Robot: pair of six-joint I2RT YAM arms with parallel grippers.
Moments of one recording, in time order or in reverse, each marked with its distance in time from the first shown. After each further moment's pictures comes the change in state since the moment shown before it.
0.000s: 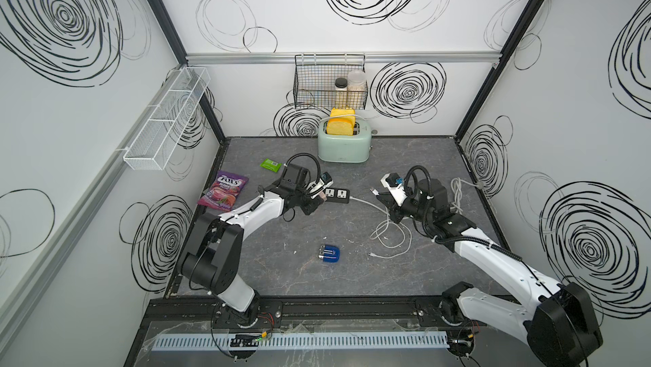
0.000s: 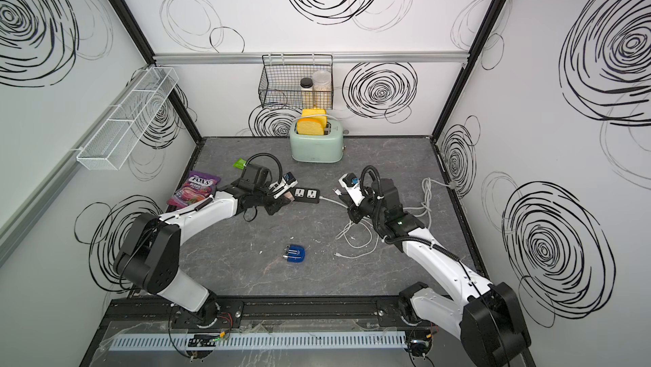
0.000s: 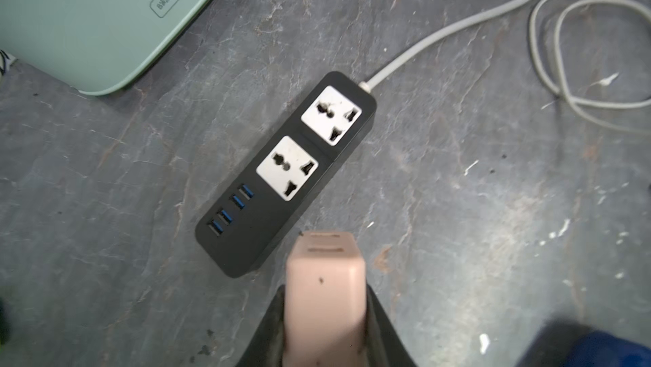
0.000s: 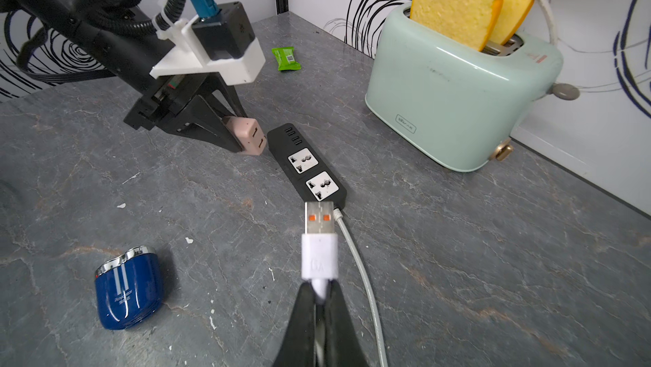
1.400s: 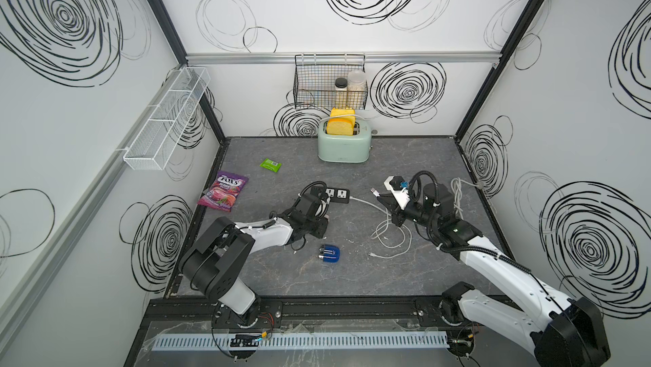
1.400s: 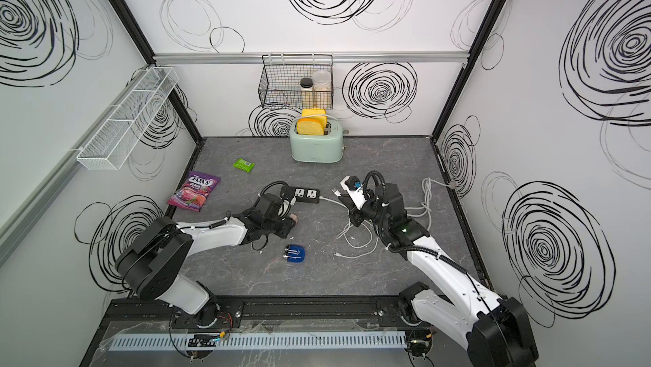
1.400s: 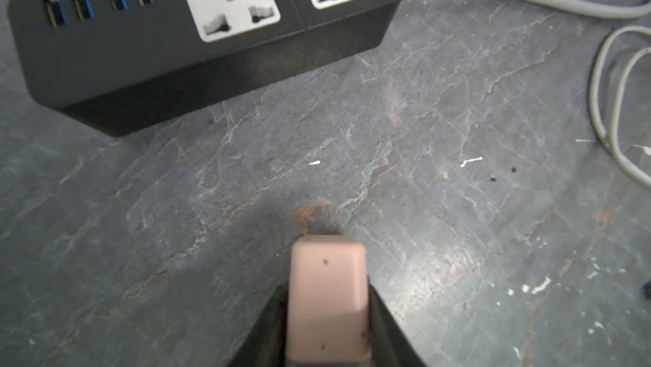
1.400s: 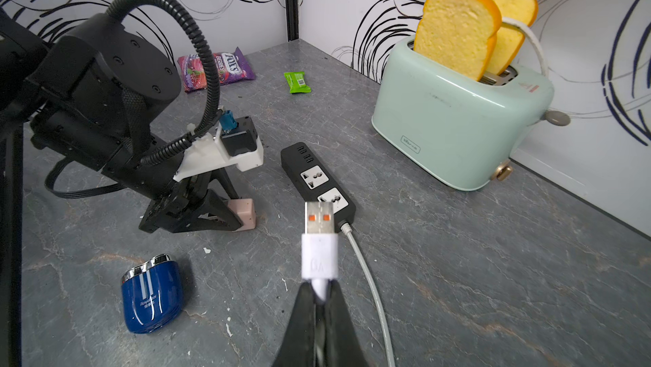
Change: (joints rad) left arm -0.174 -0.020 -0.316 0.298 -0.238 -0.603; right arm 0.026 -0.088 -0.040 0.025 -0.014 0.025
